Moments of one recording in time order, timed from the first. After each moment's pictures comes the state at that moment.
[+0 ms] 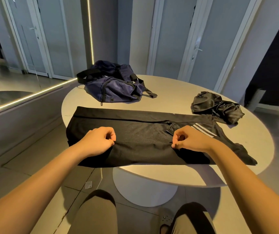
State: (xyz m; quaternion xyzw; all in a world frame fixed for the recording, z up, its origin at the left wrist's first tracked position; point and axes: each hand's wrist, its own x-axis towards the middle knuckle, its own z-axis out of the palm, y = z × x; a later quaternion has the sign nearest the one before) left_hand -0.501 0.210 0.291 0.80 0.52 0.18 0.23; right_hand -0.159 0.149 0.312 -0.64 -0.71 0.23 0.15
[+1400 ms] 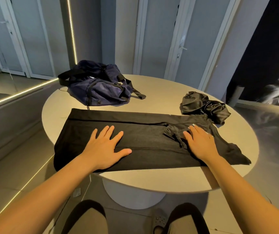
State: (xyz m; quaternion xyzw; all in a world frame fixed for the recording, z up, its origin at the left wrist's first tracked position) left_hand -0.457 0.237 0.264 0.88 0.47 0.01 0.02; right_hand -0.092 0.160 0.257 -0.82 -0.54 -0.03 0.16
